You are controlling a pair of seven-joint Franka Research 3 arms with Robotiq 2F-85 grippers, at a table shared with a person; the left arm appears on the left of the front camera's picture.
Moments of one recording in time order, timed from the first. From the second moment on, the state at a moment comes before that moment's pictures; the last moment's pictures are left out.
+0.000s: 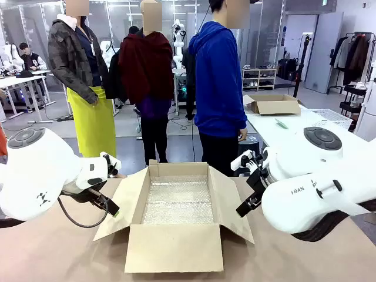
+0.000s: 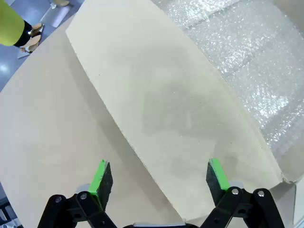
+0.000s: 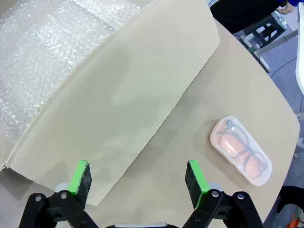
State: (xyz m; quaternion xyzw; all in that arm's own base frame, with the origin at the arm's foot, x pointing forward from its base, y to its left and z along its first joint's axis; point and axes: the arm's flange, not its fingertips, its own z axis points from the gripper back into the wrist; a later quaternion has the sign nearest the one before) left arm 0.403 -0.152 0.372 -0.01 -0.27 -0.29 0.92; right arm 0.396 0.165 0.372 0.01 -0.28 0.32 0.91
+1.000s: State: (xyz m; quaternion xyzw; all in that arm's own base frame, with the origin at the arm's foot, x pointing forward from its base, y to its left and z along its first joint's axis) left arm 0.403 -0.152 0.372 -0.01 -0.27 -0.29 0.92; right arm 0.396 0.165 0.372 0.01 -0.28 0.32 0.91
